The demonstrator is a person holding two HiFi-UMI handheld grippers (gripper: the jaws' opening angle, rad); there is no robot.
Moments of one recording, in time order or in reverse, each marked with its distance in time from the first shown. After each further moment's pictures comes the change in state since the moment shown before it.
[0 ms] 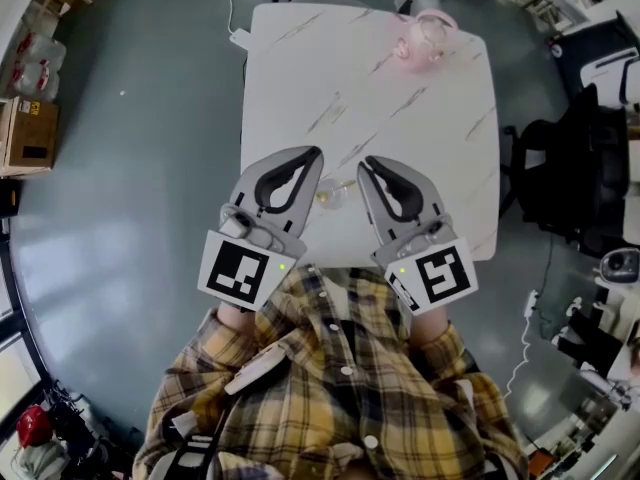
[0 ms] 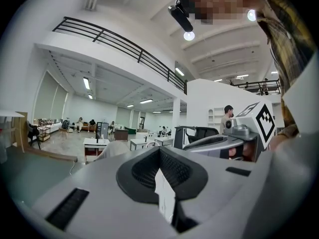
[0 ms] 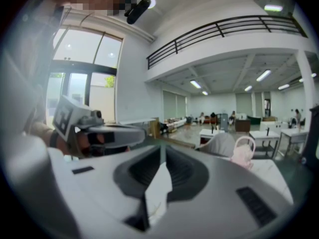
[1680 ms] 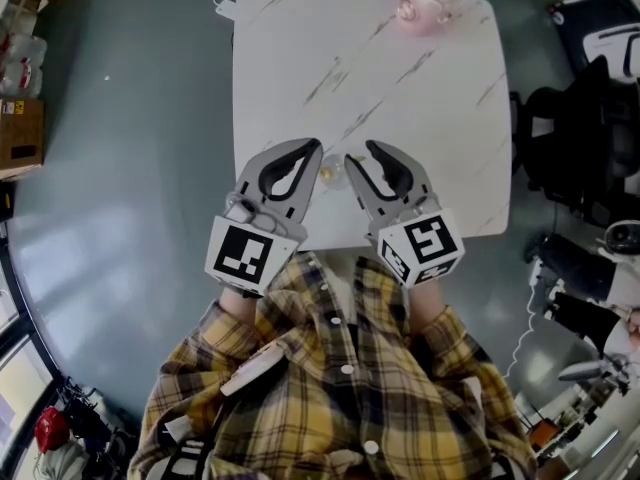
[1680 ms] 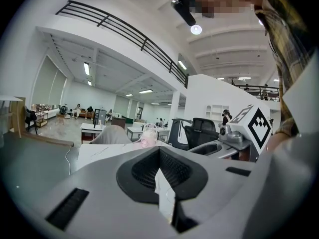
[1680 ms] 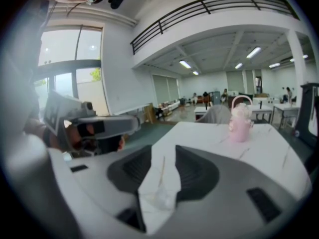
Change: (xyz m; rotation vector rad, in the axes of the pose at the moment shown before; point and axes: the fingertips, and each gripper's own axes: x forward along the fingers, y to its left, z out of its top) left arm 0.001 0.002 -0.079 -0.083 0.098 -0.041; right arm 0.018 -0.001 -0.107 0.140 0.198 -0.043
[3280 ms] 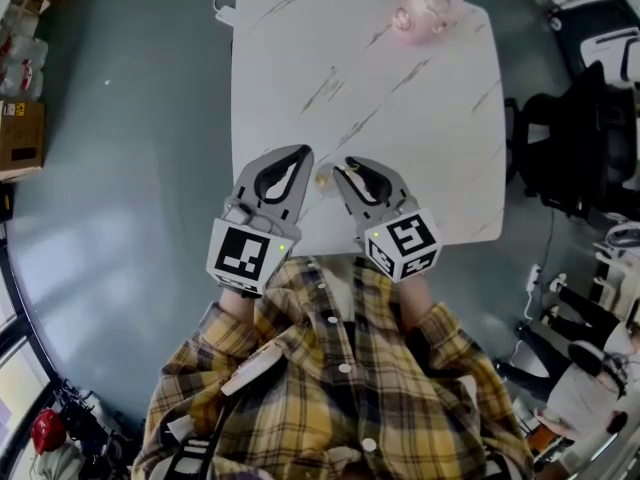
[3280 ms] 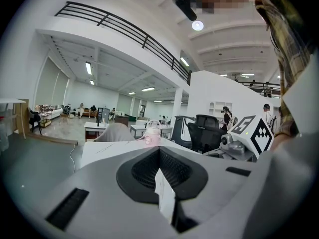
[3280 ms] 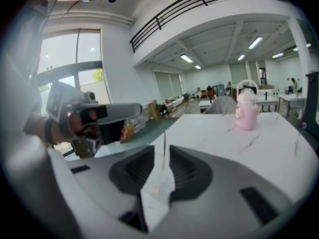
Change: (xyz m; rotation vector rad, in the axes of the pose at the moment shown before) left arm 0.002 0.010 -0.010 0.010 0.027 0.036; right arm 0.017 0.004 -0.038 0.040 0.048 0.064
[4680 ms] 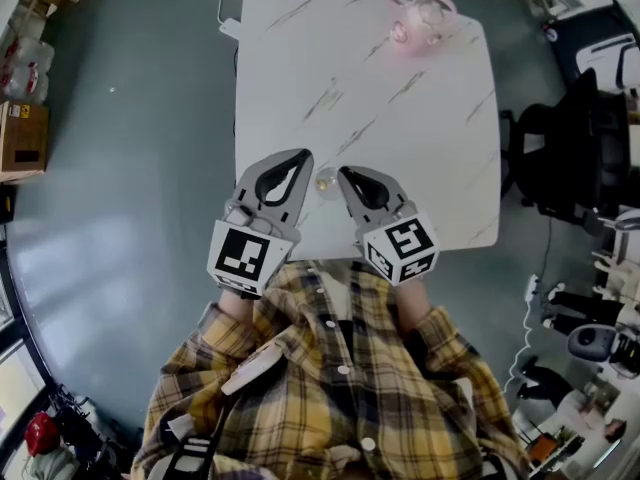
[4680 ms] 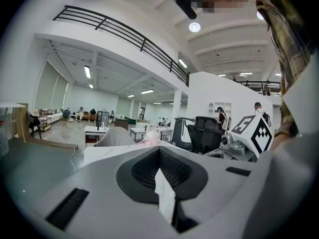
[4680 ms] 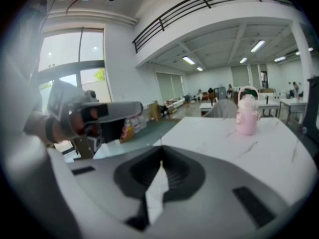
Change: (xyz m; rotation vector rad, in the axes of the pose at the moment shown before) left arm -0.008 -0.004 0.016 0.027 -0.033 0.000; right arm -0.007 0.006 0.011 -0.030 -0.016 -0.001
